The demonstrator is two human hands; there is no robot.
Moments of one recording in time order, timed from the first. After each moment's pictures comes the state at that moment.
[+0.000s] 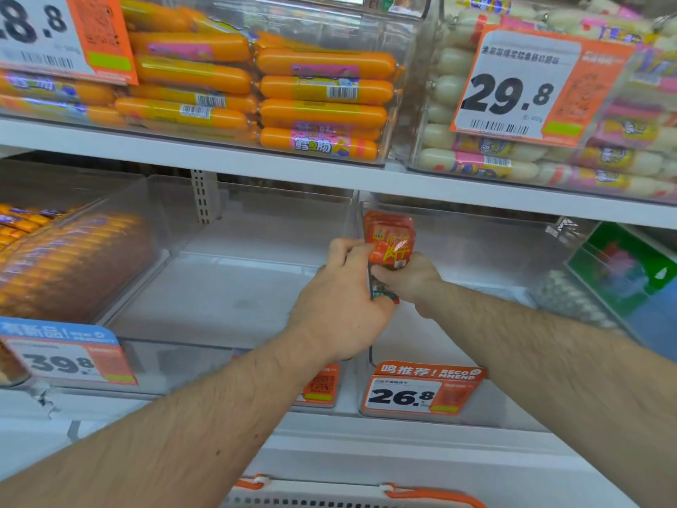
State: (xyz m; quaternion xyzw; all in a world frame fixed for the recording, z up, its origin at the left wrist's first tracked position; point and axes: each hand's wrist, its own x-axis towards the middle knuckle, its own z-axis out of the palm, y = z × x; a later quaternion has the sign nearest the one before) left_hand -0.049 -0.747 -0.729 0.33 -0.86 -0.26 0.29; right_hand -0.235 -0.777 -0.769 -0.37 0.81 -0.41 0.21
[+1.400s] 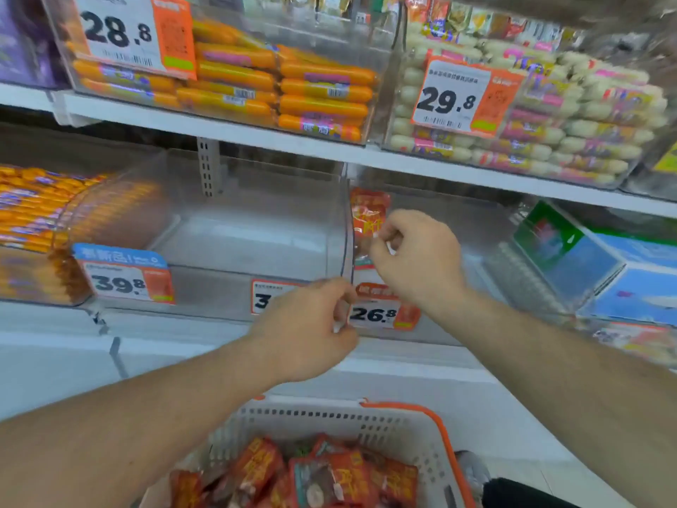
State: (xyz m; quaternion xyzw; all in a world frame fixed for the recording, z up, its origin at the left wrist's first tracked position) left_hand 0.035 -0.666 -0.738 0.30 -0.91 -0.21 0.21; right_hand -0.135 -0.632 -0.692 -0.58 0.71 -0.35 -0.21
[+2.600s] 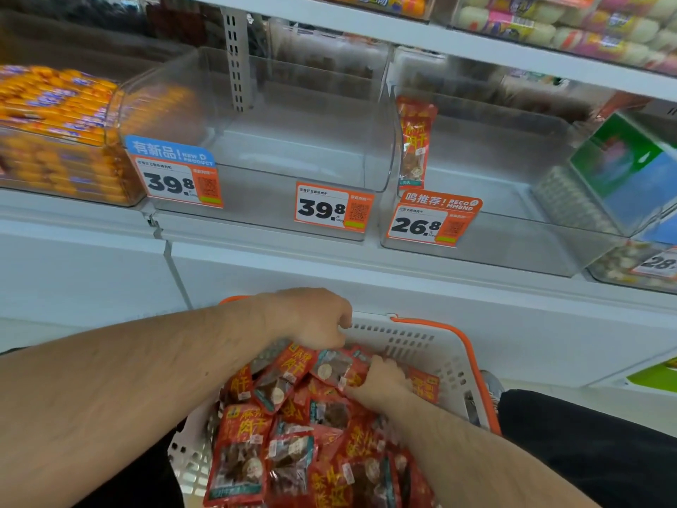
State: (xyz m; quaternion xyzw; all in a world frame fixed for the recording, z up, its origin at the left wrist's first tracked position) left_hand 0.072 -0.652 -0.823 0.28 -0.91 -0.23 -0.19; right_hand -0.062 -0.548 -0.987 -0.39 0.87 0.07 0.28
